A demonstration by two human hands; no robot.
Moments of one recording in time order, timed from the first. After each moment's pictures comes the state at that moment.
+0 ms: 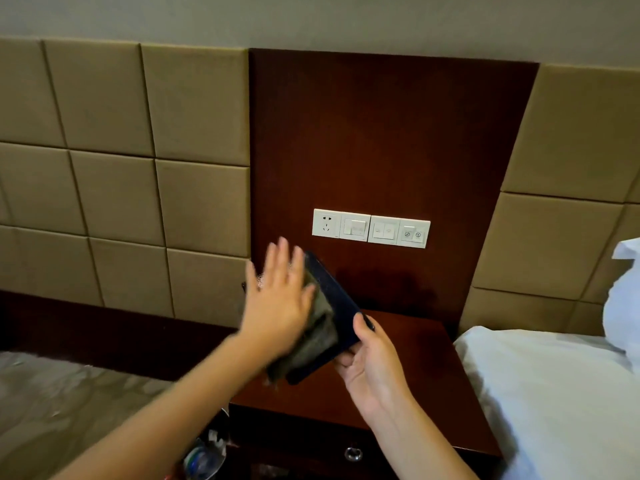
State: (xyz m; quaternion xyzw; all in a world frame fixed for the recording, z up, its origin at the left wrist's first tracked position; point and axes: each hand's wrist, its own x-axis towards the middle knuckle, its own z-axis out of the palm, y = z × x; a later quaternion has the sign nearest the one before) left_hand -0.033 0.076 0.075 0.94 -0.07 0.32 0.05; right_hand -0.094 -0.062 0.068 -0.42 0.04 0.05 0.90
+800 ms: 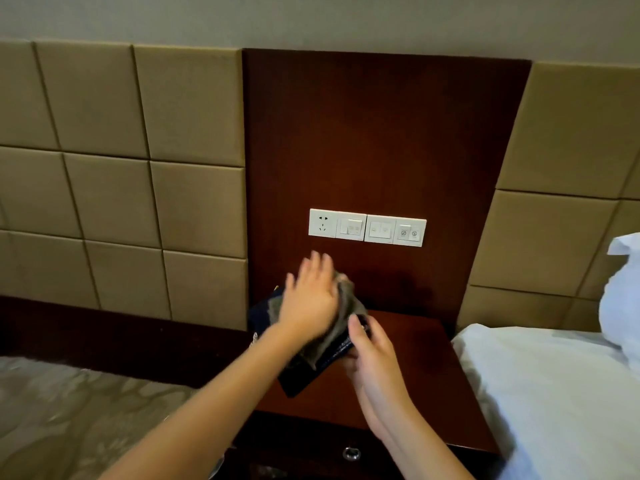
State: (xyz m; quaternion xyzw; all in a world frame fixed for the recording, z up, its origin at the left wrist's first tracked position) left_hand -0.021 0.026 0.090 0.96 -0.08 0.14 0.21; right_hand -0.101 -0.072 0.057 -0.58 -0.02 -0.03 0.81
